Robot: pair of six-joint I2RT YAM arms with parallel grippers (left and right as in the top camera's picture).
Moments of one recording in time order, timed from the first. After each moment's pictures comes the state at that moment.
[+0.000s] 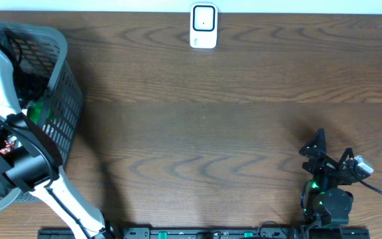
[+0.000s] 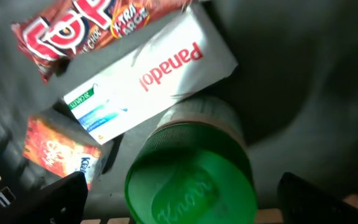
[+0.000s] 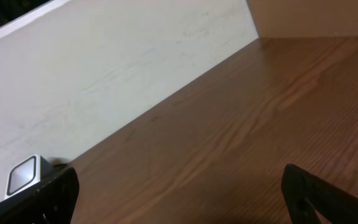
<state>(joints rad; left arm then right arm) 0.48 2.14 1.95 -1.41 -0.17 -0.65 0.00 0.02 0.01 -0.04 0.38 0.51</state>
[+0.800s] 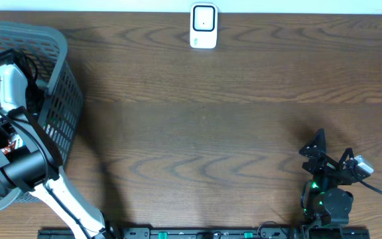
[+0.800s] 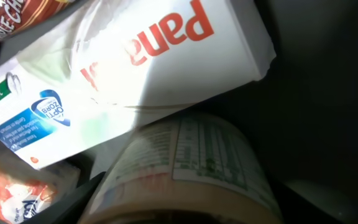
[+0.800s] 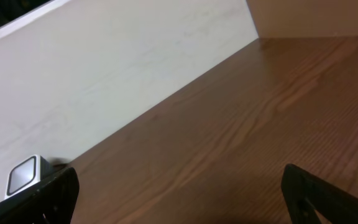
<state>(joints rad) 0.48 2.14 1.69 -1.21 -0.16 -0.65 0.00 0.02 0.01 -0.04 0.38 0.51</state>
